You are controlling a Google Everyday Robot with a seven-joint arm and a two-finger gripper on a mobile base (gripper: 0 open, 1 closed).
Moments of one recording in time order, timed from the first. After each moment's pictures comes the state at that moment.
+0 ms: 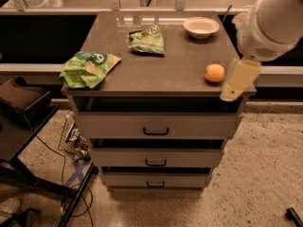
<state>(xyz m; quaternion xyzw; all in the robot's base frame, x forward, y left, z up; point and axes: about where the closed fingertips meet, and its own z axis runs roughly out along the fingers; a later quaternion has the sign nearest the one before) 0.527 -0.188 0.961 -0.60 0.74 -0.14 0.26</state>
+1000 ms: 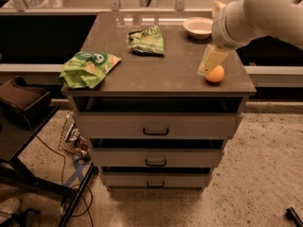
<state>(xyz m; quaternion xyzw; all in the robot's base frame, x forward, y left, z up) 0.661 -0.166 0.944 -0.60 0.67 -0.19 0.39</state>
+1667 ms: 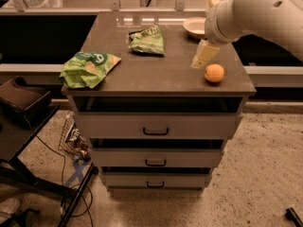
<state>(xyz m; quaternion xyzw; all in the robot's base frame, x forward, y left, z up) 0.699 -0.160 0.940 -0.60 0.65 -0.20 0.41</state>
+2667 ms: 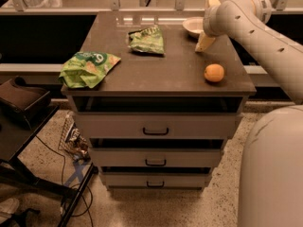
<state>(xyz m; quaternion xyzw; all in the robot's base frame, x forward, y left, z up) 0.879 -0.212 0.891 -0.59 0.62 -0.29 0.43</state>
